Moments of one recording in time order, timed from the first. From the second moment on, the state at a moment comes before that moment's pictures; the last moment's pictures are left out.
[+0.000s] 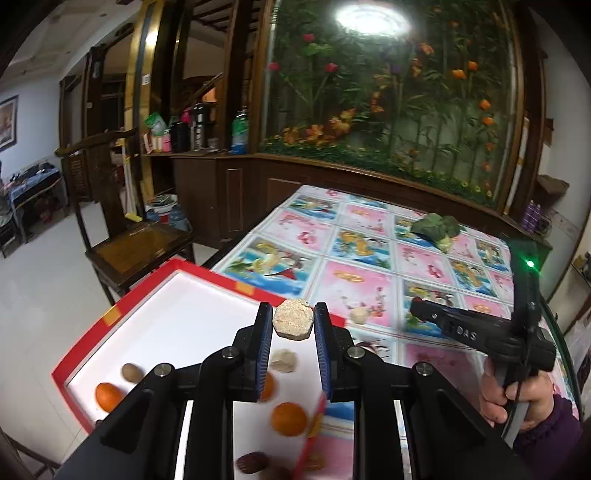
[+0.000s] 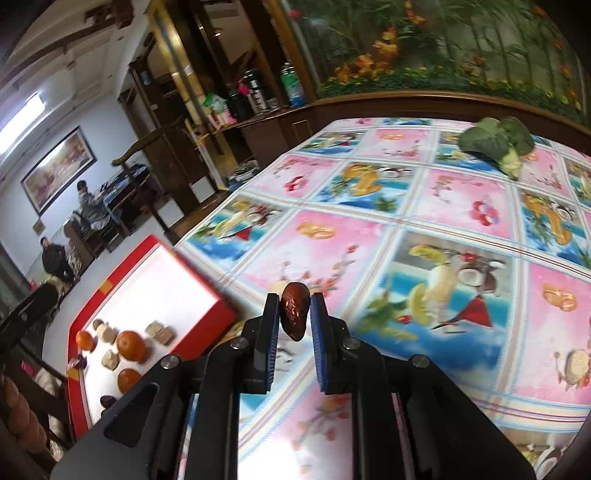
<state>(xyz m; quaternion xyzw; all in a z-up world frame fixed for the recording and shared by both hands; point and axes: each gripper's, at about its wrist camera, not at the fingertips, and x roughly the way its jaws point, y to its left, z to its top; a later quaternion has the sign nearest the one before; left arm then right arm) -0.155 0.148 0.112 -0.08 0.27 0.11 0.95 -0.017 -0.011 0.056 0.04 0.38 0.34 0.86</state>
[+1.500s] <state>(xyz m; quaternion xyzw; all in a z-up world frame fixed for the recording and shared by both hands) -0.171 0.233 0.054 -0.11 0.35 0.20 0.91 -0.099 0.147 0.045 -0.03 0.37 0.46 0.80</state>
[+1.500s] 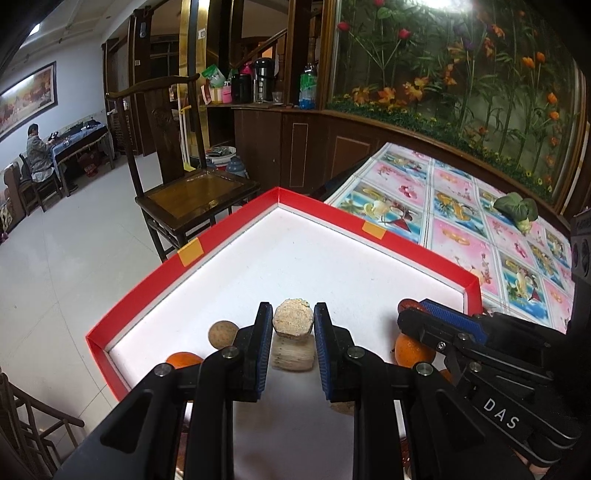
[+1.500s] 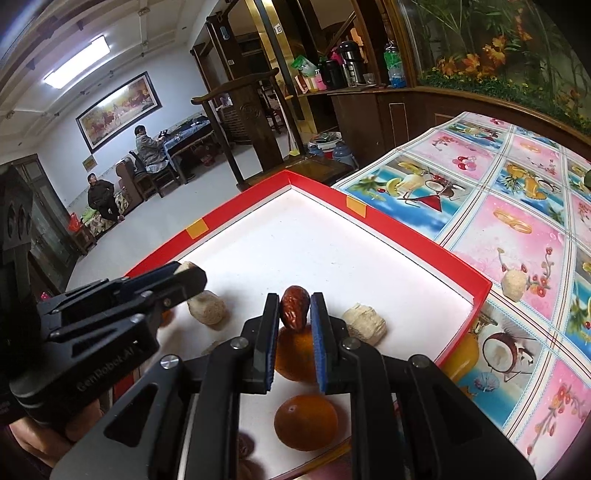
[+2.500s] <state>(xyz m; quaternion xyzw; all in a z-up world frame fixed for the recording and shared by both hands) -0.165 0.224 0.047 -0.09 0.36 0.22 0.90 -0.096 0.144 0.041 -0.03 0.38 0.45 0.81</state>
